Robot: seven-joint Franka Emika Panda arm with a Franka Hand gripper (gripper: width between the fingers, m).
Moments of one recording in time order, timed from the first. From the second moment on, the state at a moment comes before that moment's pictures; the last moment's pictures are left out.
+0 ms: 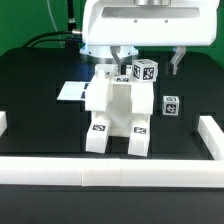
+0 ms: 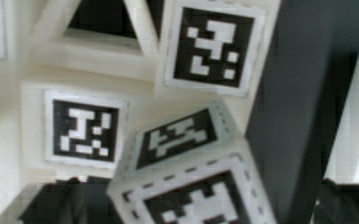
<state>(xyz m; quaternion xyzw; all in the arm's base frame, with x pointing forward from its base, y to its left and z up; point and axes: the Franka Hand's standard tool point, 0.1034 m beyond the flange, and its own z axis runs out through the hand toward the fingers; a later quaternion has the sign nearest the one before) 0.538 0.036 0.111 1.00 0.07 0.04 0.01</state>
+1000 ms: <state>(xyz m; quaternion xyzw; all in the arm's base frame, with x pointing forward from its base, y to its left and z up) 0.539 0.036 0.110 1.00 -0.04 0.04 0.00</state>
